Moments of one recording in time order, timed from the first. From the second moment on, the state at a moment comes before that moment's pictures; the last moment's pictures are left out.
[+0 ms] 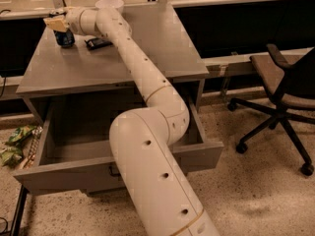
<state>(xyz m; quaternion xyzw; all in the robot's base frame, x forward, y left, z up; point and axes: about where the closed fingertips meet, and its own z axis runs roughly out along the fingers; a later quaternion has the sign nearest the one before) 0.909 0.350 0.923 -0.41 0.59 0.32 0.62</state>
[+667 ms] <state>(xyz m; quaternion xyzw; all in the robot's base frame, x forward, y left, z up) 0.887 0.310 0.945 -0.43 0.58 0.35 0.59</state>
